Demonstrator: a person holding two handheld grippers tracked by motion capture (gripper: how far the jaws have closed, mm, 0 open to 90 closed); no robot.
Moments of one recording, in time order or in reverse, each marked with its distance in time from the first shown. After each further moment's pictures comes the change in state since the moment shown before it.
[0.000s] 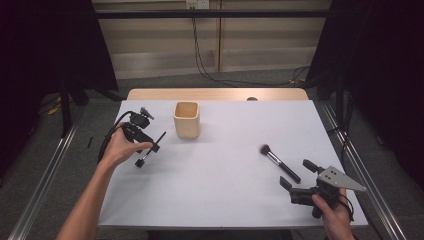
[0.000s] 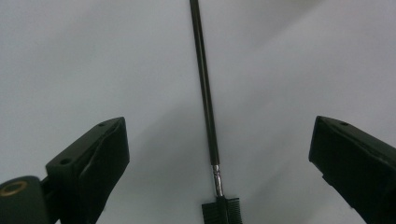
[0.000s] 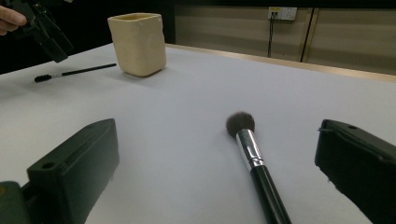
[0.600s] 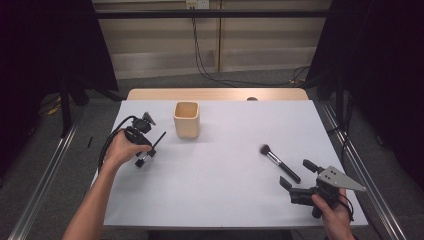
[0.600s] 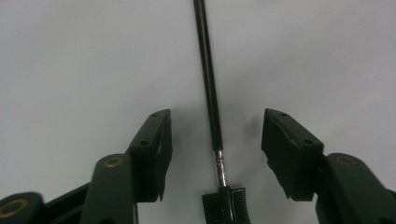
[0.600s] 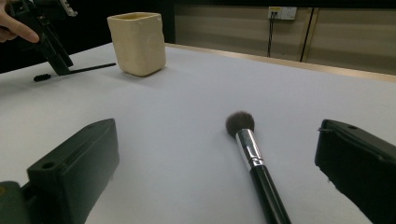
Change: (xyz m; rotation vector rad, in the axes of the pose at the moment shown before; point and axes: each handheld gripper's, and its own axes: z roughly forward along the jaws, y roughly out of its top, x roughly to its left) left arm 0.002 -0.005 0.016 0.101 -0.017 0.009; right arm 0.000 0.000 0.000 0.001 0.000 -0.006
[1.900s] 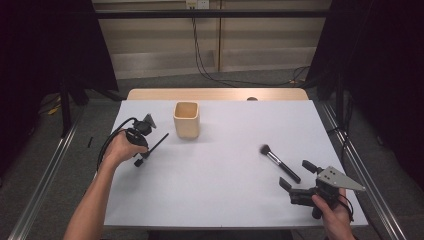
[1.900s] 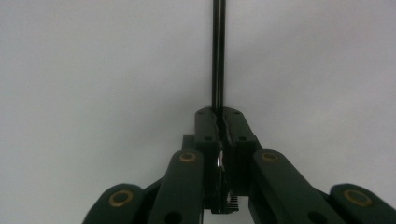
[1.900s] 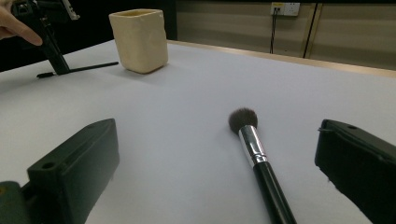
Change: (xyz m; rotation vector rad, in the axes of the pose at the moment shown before) left arm -0.001 0.001 0.003 0.092 0.009 -0.025; right arm 0.001 0.000 0.000 0.014 0.008 0.007
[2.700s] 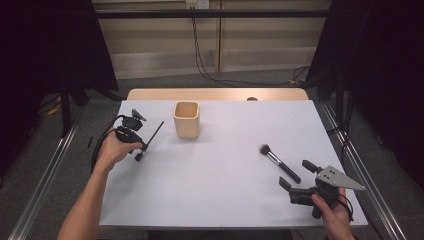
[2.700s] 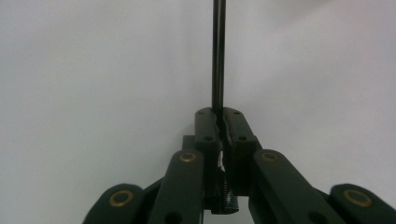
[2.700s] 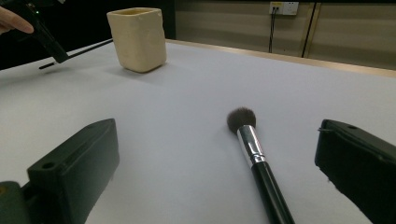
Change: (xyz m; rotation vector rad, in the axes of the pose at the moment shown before) left arm 0.015 -0.018 -0.019 -0.248 -0.059 -0.093; right arm 0.000 0.000 0.001 0.003 -0.007 -0.001
